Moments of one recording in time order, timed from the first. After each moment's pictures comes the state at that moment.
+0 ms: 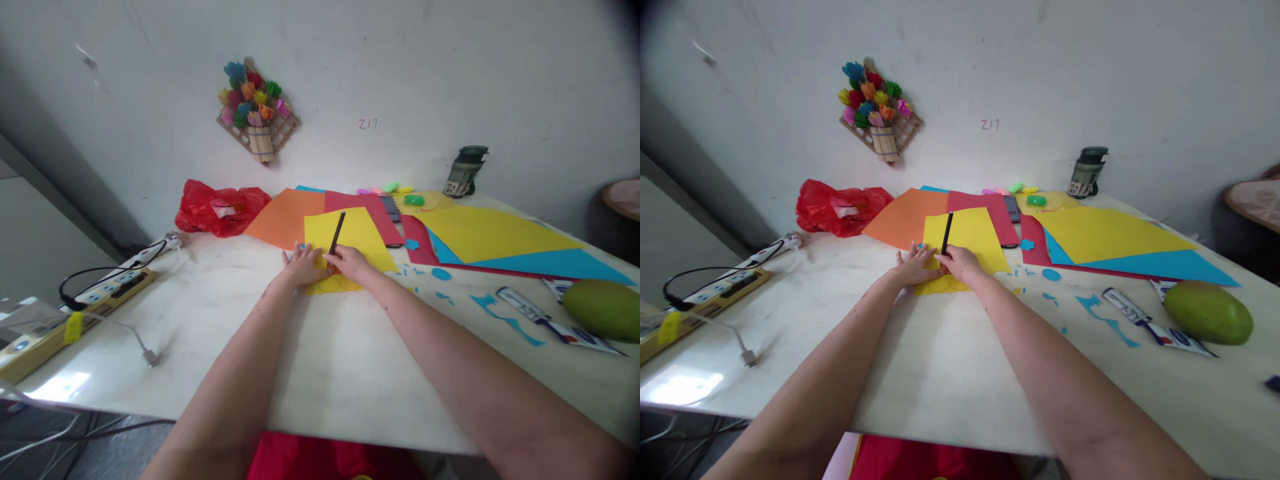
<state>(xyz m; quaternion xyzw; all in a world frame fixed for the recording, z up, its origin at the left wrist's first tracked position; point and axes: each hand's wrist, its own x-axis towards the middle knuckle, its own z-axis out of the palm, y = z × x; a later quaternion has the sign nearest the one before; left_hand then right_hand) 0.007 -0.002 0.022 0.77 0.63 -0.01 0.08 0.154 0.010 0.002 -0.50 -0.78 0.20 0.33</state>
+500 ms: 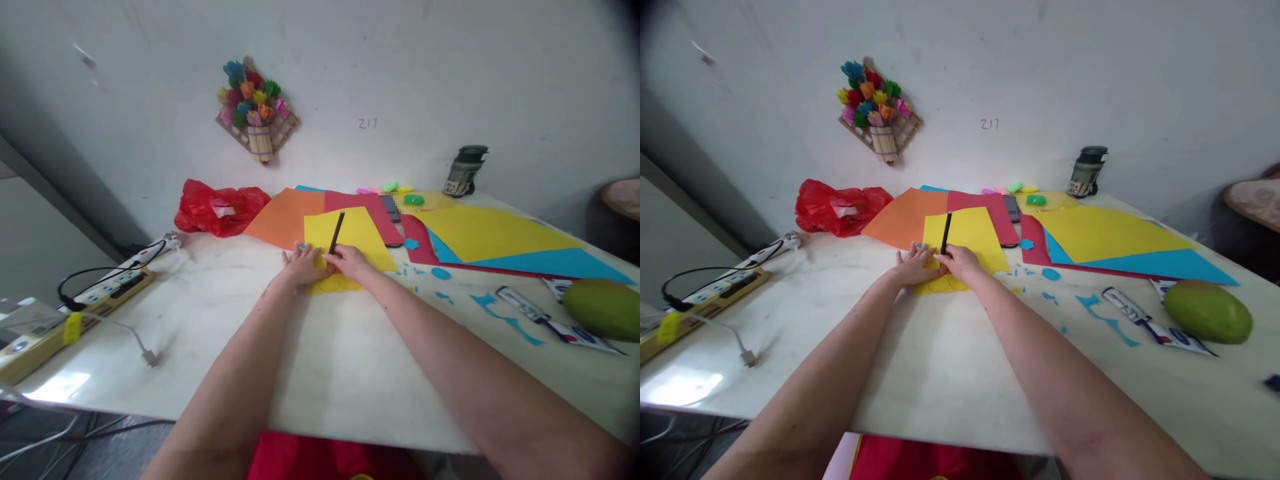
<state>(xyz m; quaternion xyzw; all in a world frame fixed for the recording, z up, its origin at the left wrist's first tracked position) 0.008 -0.002 0.021 0.77 0.63 -0.01 0.08 0.154 0.013 0.000 -0.50 -0.77 0.20 0.34</state>
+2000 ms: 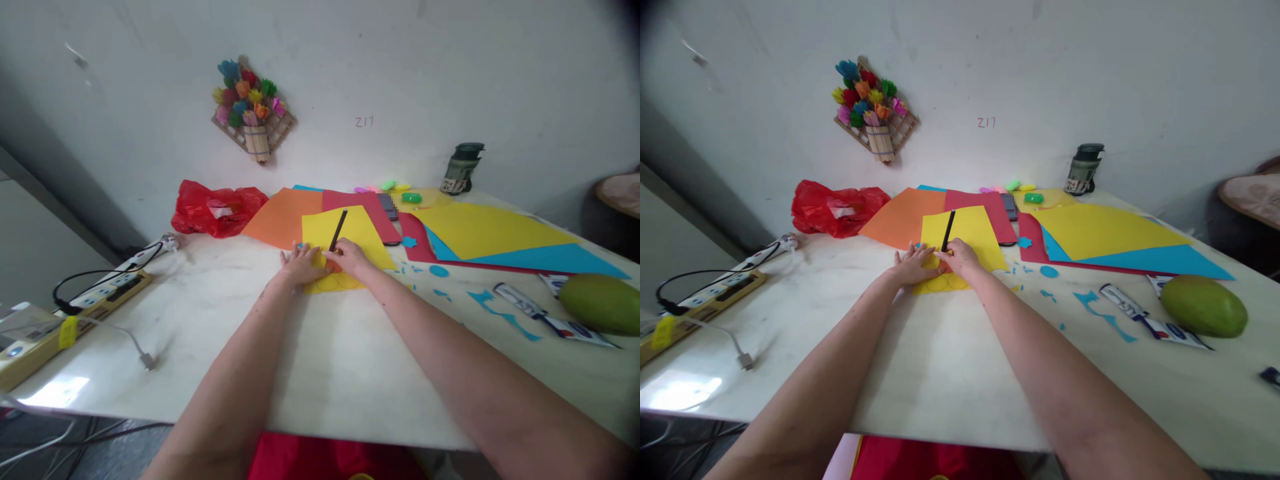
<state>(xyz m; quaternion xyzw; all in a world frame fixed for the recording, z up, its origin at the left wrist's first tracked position) 0.007 -0.002 0.022 0.78 0.63 0.00 0.08 0.154 0.022 -0.003 -0.51 -0.75 0.16 0.39</state>
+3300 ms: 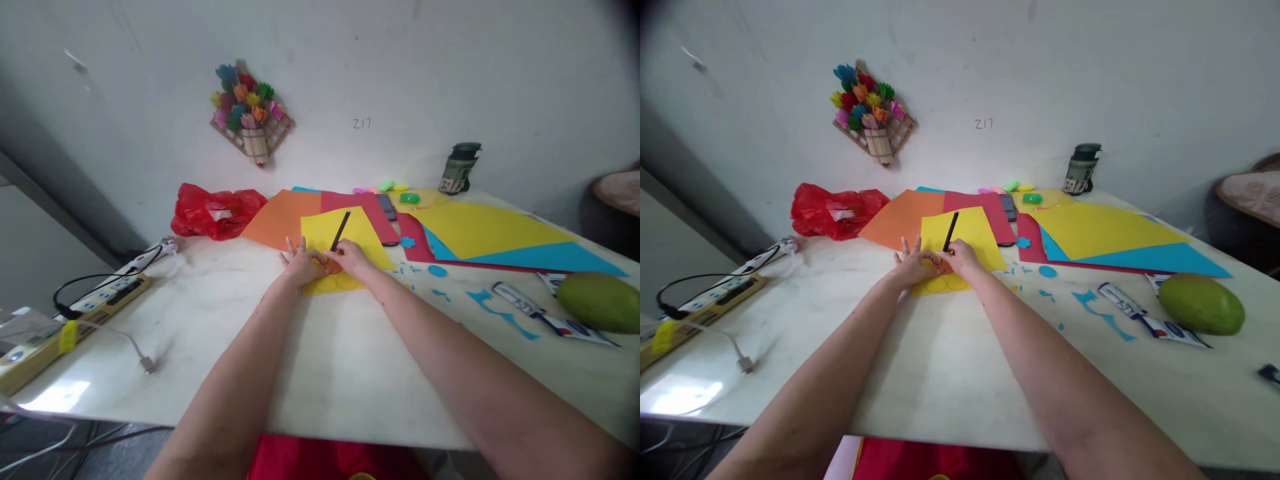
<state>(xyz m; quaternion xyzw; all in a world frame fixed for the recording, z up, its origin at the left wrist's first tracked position) 0.018 -0.007 0.023 0.74 0.65 0.14 0.12 0.155 0.019 0.002 -0.55 -0.72 0.16 0.39</state>
